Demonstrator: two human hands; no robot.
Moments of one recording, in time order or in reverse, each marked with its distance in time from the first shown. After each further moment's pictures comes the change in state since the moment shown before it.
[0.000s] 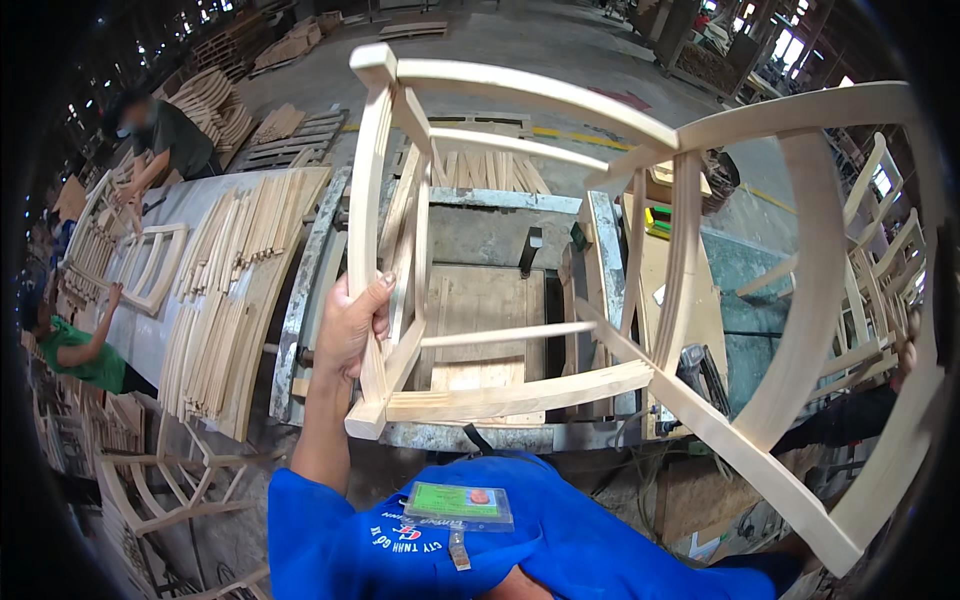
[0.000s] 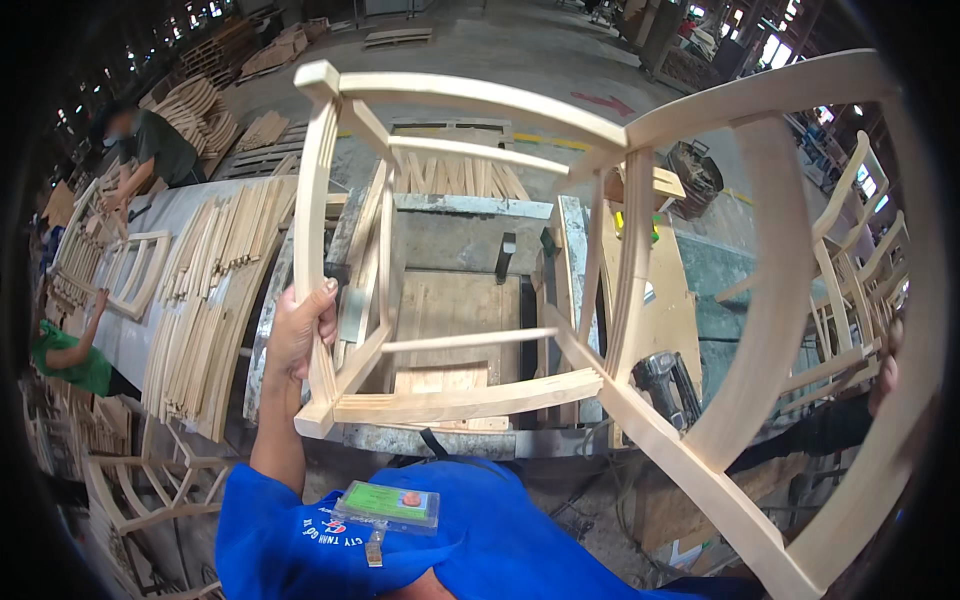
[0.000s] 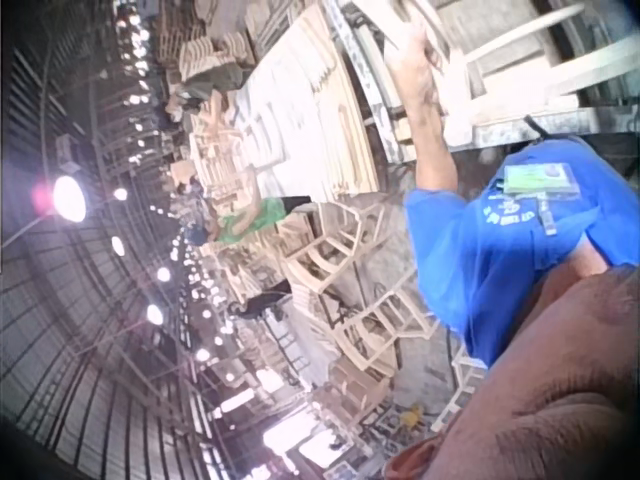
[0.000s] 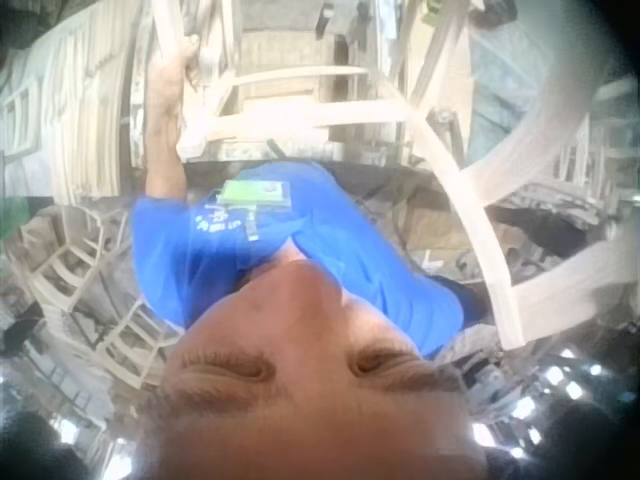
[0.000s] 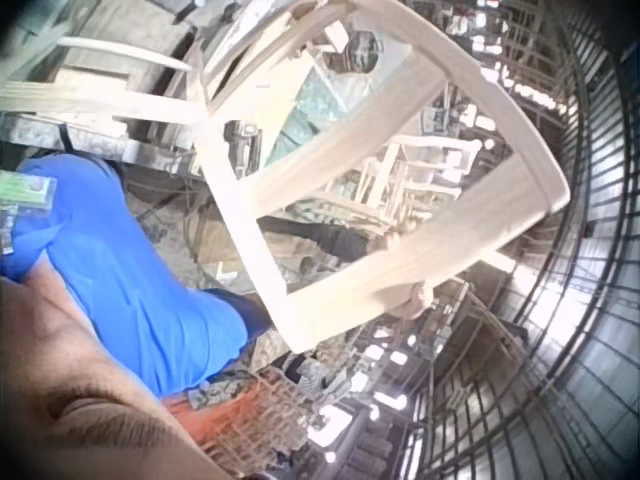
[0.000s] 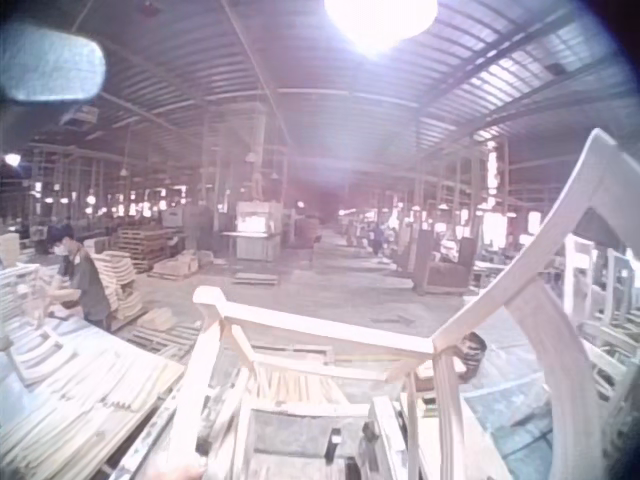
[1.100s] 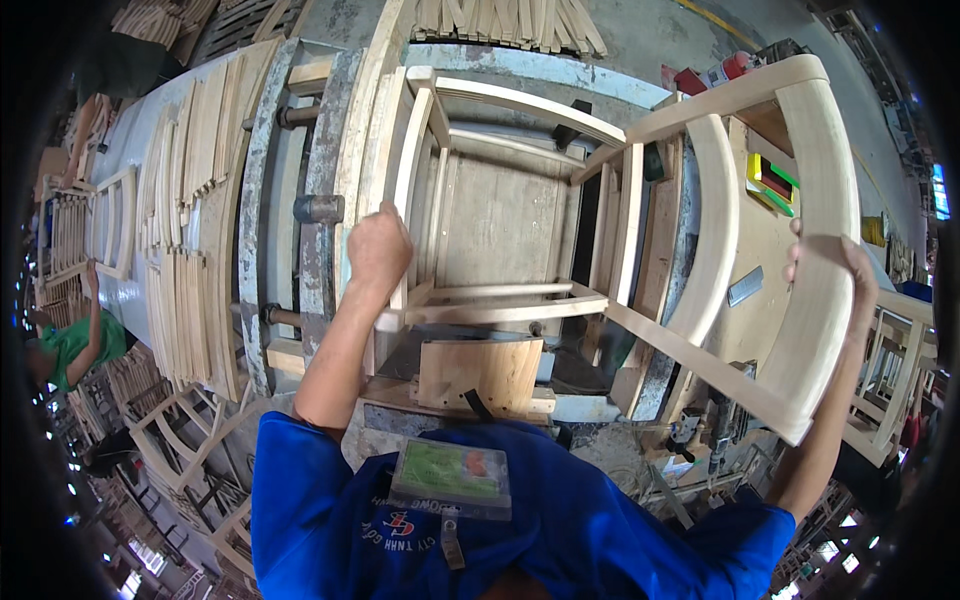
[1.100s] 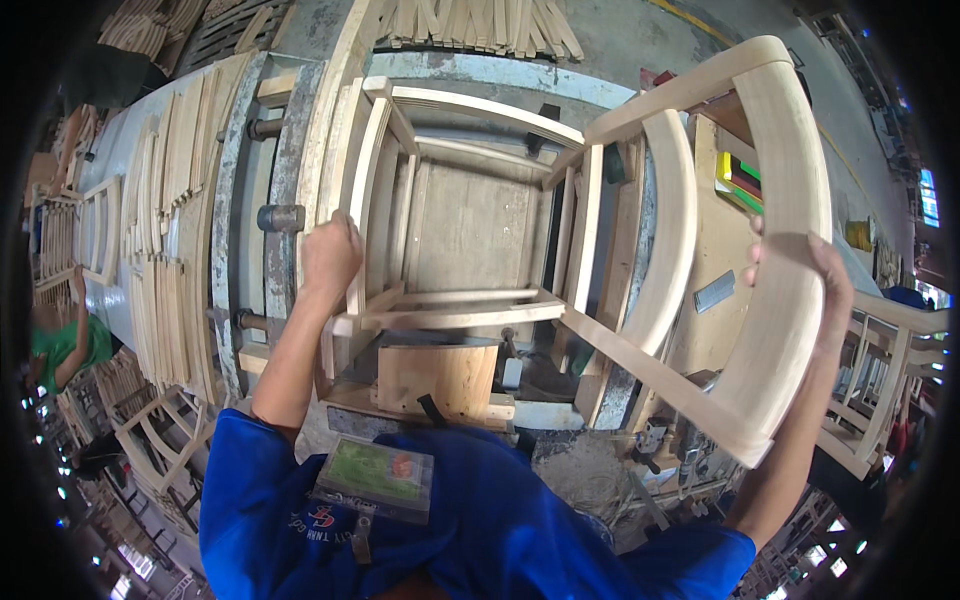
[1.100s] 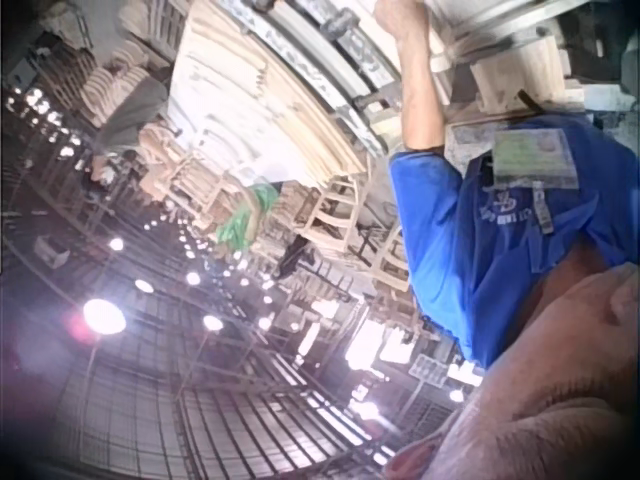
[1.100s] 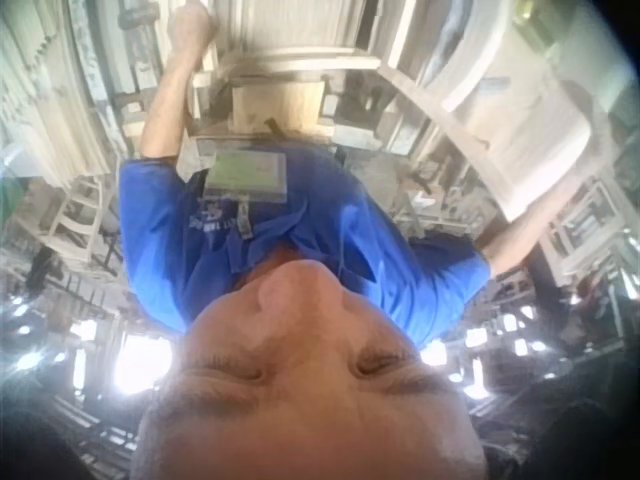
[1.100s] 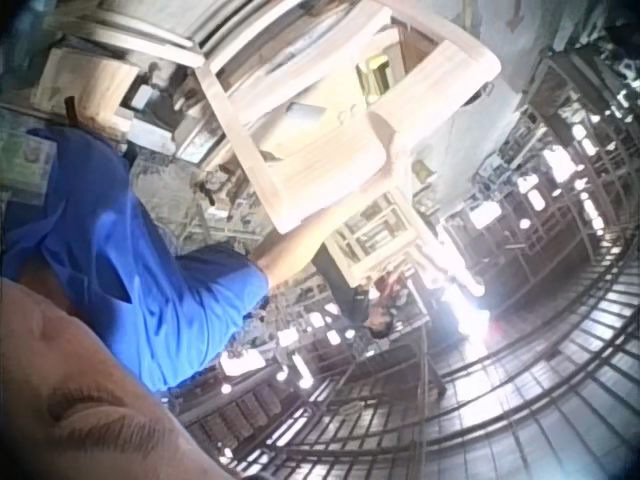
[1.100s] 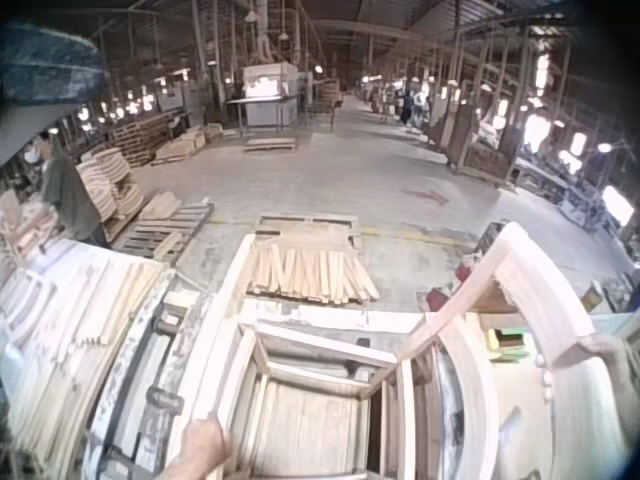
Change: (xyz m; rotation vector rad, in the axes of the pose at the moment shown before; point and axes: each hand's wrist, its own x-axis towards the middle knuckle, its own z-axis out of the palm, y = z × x) left_hand 0.223 -0.234 -0.030 1.579 0.013 -0.107; right_hand 0.407 0.230 -0.037 -0.036 0.096 0.200
